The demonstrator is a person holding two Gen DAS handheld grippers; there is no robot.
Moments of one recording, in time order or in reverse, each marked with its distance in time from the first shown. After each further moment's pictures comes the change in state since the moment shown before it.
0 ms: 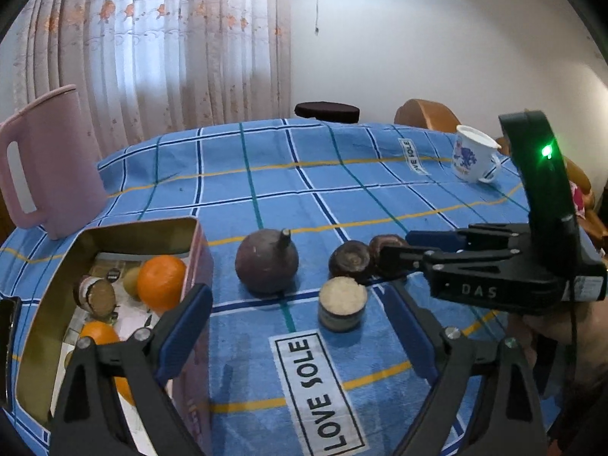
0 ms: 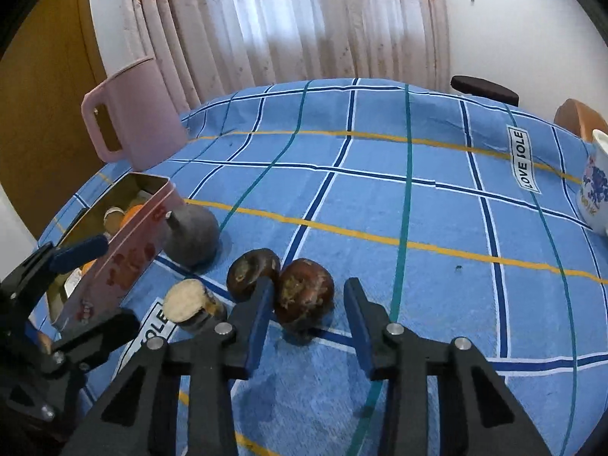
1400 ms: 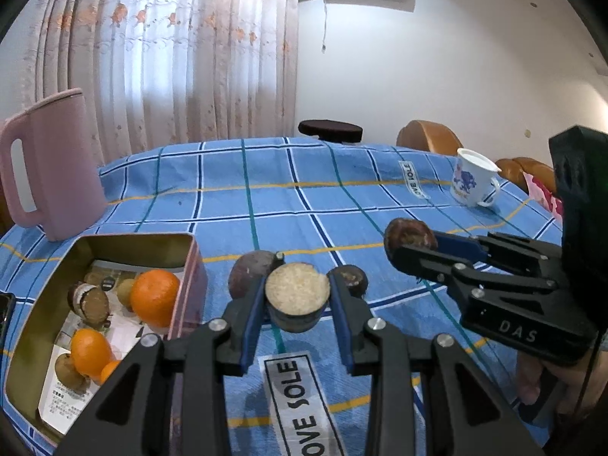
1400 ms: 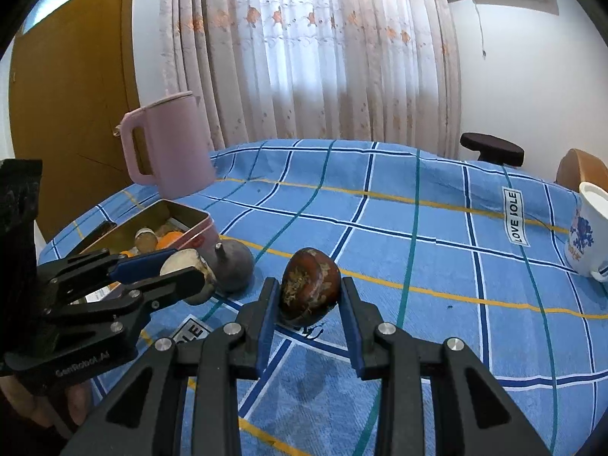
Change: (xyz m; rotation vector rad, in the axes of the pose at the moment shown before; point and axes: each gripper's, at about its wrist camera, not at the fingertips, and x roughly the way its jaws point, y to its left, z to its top) left arm -0.002 0.003 0.008 -0.049 -0.082 -0.004; right arm -0.039 0.021 -0.008 -0.096 -0.218 0.017
